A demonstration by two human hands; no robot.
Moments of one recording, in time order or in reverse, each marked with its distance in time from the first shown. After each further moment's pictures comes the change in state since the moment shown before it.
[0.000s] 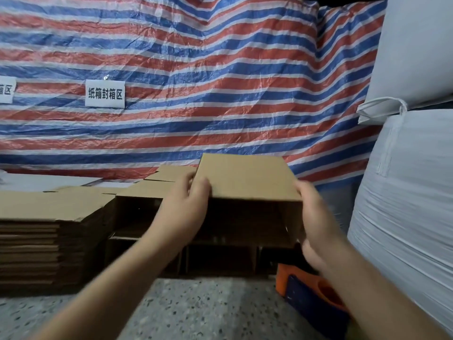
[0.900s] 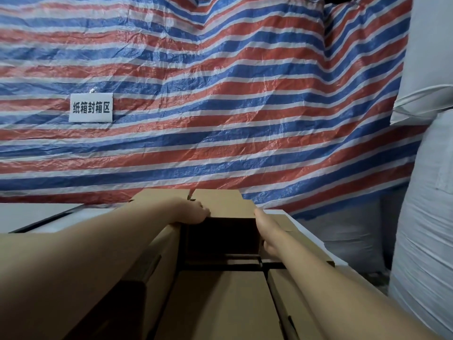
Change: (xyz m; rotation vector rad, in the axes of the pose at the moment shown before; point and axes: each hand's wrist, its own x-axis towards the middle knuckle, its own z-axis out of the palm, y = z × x) left_hand 0.333 -0.128 0.095 1.118 -0.638 -0.218; right_hand 0.338 0.146 0.063 -0.179 -0.130 0.313
